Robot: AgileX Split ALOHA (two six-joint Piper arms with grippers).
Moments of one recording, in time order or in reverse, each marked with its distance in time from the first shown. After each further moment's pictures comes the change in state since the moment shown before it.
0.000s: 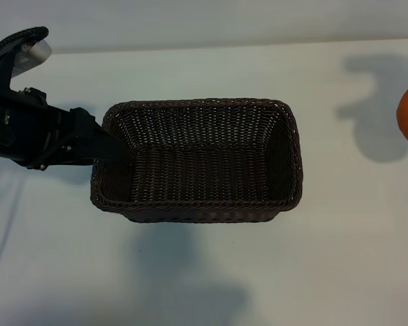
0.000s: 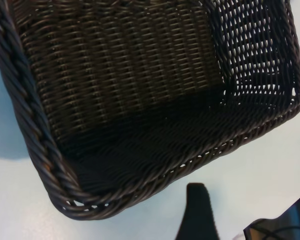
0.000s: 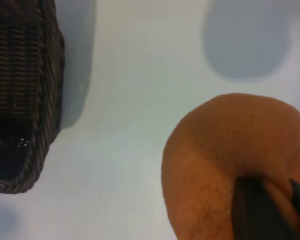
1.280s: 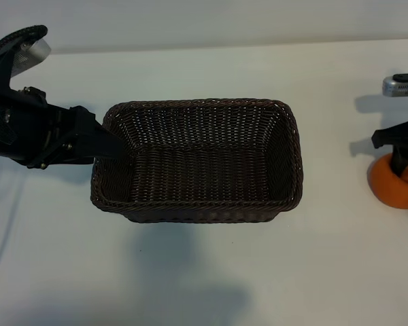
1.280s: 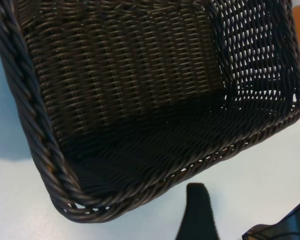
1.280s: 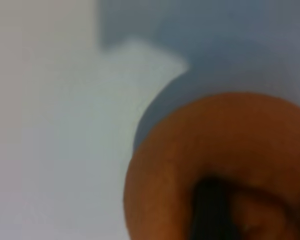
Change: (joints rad) left arm 0.000 0.000 0.000 0.000 -0.015 -0.016; right arm 0.000 0.438 0.212 -0.107 -0.376 0.019
